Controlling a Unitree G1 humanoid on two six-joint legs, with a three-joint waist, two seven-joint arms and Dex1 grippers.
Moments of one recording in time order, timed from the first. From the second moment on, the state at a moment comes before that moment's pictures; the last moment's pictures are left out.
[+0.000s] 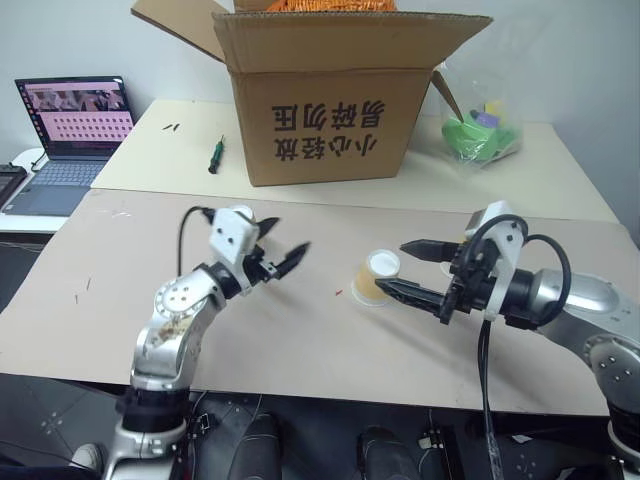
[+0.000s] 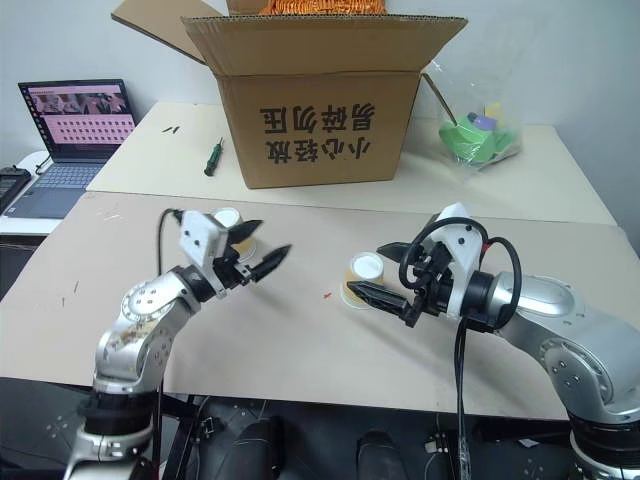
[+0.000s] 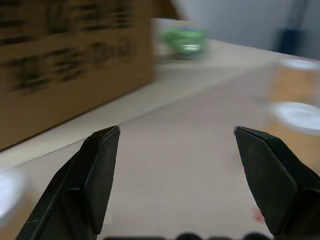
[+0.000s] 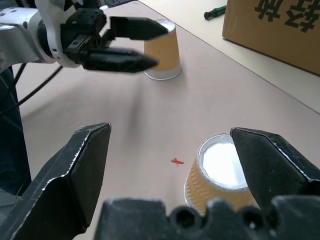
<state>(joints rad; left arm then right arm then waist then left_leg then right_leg) -0.24 0.24 0.06 -0.36 -0.22 0.46 -0.45 -0.32 -0.82 -0.15 -0.61 0.90 0.90 0.60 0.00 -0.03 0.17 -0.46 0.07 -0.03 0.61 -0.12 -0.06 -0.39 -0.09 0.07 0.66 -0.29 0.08</state>
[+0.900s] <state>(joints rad) -0.36 0.17 0.11 -0.16 -0.16 0.42 -0.16 -0.37 -0.79 -0.10 -0.56 0.81 0.89 0.66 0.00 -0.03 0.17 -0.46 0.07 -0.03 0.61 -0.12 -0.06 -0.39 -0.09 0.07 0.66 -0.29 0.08</state>
